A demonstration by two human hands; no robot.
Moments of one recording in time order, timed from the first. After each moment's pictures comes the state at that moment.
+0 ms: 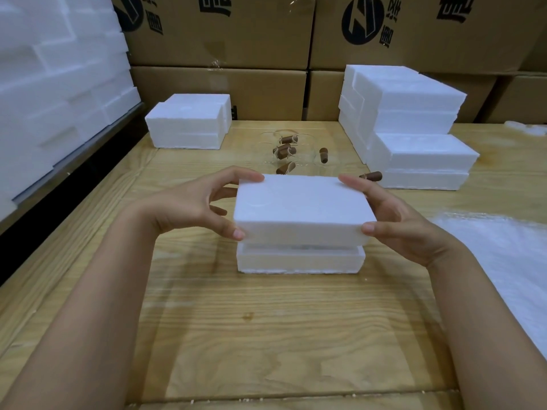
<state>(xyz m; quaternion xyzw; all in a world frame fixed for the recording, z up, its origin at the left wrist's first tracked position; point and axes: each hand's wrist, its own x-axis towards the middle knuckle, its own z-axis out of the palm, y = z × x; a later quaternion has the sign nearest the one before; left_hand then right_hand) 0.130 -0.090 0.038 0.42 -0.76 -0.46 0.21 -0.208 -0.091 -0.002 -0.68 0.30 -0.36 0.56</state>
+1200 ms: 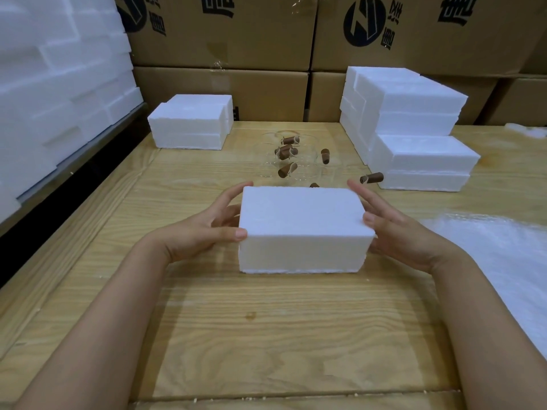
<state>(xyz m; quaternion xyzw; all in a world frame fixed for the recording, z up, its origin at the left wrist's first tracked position) 0.128 -0.084 -0.010 0.39 -0.68 -0.56 0.26 -0.214 -0.093 -0.014 -0.64 0.38 -0.32 0.59</state>
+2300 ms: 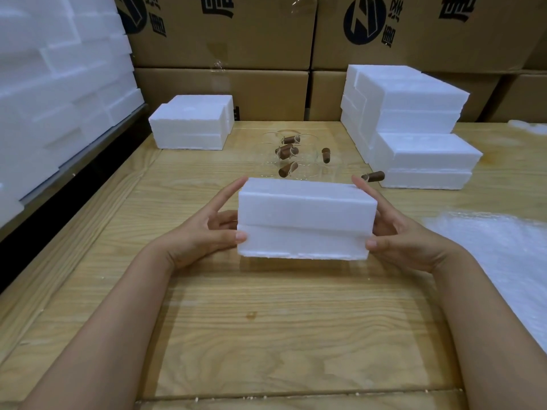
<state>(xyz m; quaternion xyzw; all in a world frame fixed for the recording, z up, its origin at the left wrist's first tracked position) 0.131 -0.084 -0.028 0.36 -0.60 -0.61 0.37 -0.217 -0.093 -0.020 -0.64 0.32 -0.33 0.62</state>
